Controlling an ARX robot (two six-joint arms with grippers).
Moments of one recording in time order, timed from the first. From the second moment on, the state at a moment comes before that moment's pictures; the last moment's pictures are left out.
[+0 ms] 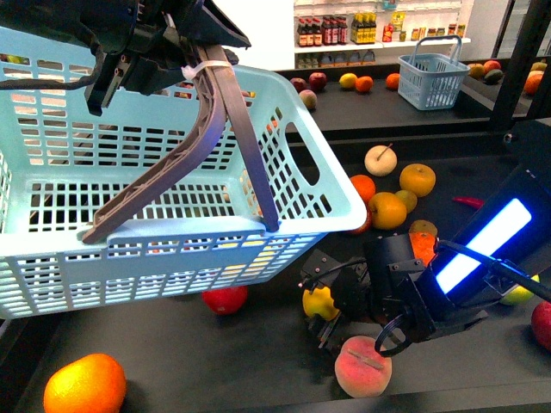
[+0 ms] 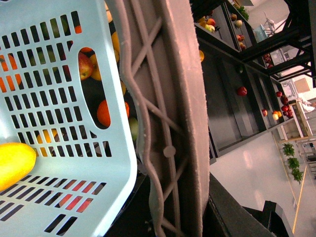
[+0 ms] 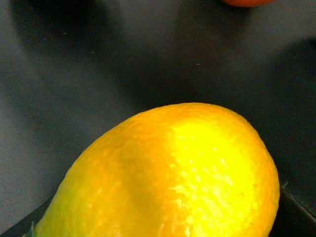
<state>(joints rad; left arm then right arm) -0.28 1.73 1.22 0.13 0.56 -0.64 0.18 2.96 1.79 0.51 -0.31 -0.65</state>
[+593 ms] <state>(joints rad) -0.28 1.73 1.22 0.13 0.56 -0.64 -0.04 2.40 1.31 0.75 -0.33 -0.52</state>
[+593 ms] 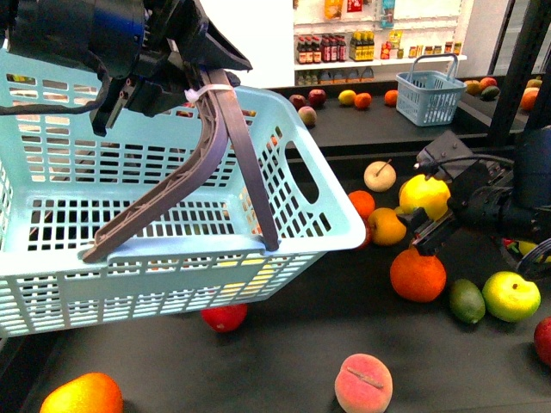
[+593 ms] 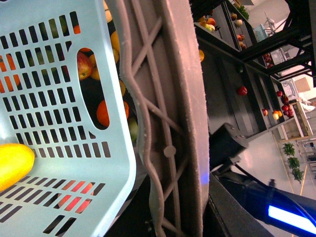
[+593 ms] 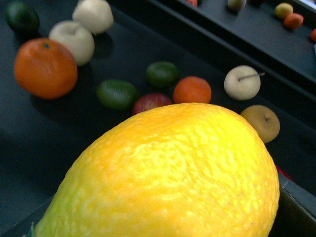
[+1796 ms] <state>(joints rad) -0.27 1.73 1.22 0.13 0.56 -0.64 0.30 2.02 1.00 0.69 -0.41 -0.22</state>
